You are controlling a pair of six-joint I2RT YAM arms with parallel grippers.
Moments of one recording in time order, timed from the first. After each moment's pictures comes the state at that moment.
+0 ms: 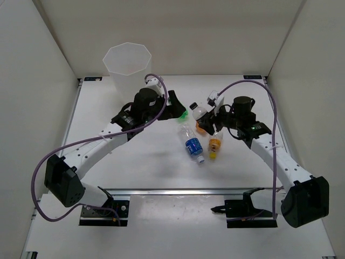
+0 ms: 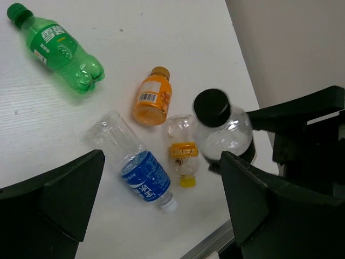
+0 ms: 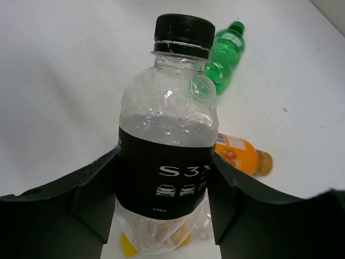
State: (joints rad) left arm -0.67 1.42 1.25 -0.25 0.01 -0.63; right arm 0.30 1.18 0.92 -0.21 -0.58 -0.38
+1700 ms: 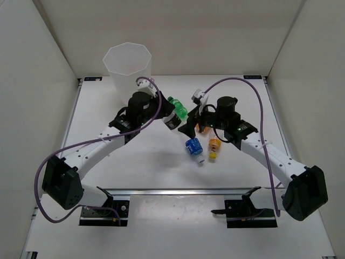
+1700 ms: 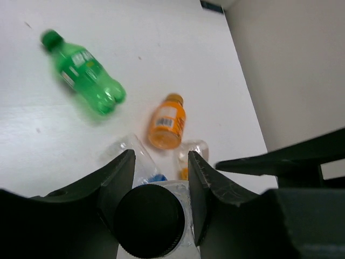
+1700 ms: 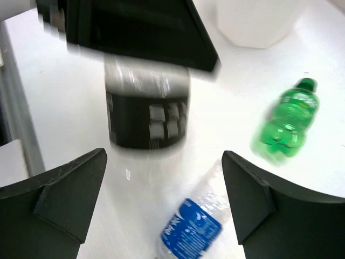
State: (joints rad) left arm -0.64 1.38 1.08 -0.01 -0.04 -0.67; right arm 0.54 1.26 0.96 -0.02 -0.56 -0.11
